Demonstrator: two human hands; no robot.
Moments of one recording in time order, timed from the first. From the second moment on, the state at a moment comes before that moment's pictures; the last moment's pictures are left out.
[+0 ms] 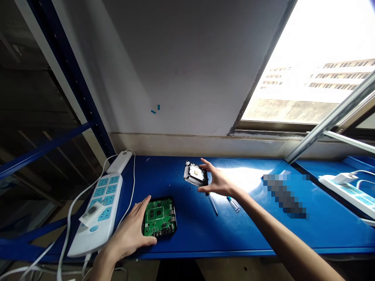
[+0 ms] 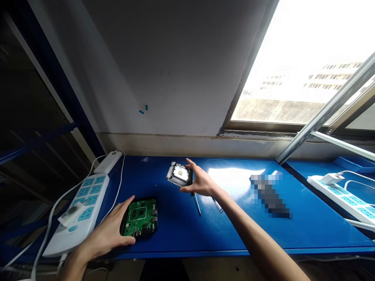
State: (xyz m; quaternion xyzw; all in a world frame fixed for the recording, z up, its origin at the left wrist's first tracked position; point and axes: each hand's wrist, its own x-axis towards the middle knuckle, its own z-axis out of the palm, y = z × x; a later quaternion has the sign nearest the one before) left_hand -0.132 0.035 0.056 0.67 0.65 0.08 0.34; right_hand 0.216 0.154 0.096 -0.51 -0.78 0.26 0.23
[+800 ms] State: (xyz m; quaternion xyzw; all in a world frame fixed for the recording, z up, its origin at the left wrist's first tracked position) left_hand -0.060 0.005 0.056 0.76 0.57 0.20 0.25; right_hand 0.203 0.138 0.052 -0.64 -0.74 0.12 0.16
